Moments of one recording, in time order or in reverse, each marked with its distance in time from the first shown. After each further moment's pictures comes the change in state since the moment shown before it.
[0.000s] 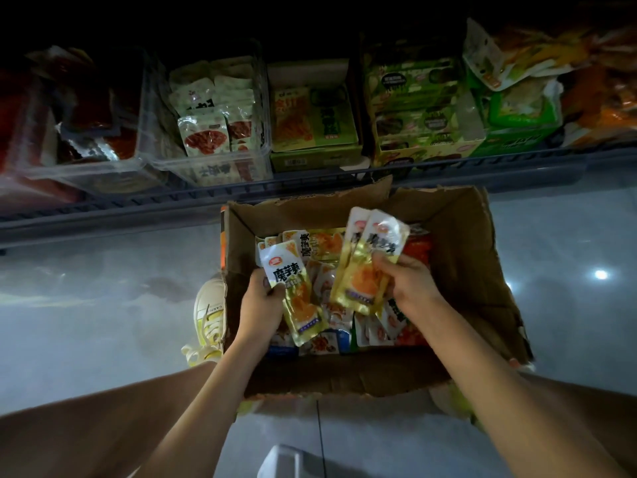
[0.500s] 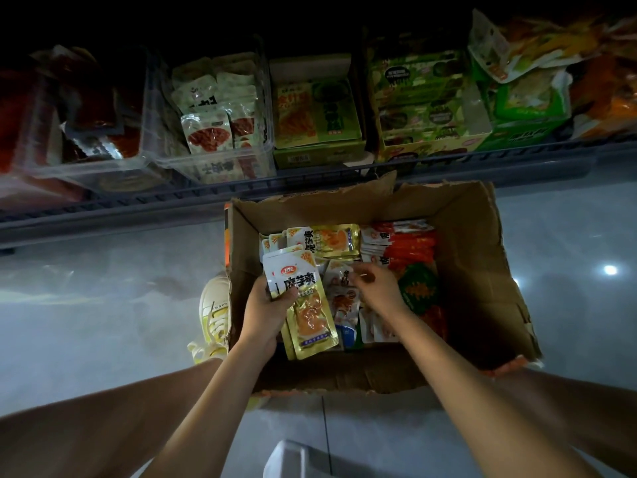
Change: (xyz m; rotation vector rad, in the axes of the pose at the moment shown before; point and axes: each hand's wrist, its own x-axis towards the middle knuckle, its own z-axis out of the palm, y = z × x) left_hand -0.005 -0.006 0.001 -0.310 -0.039 -0.154; right_hand 0.017 0.046 0.021 -0.803 -0.024 -0.230
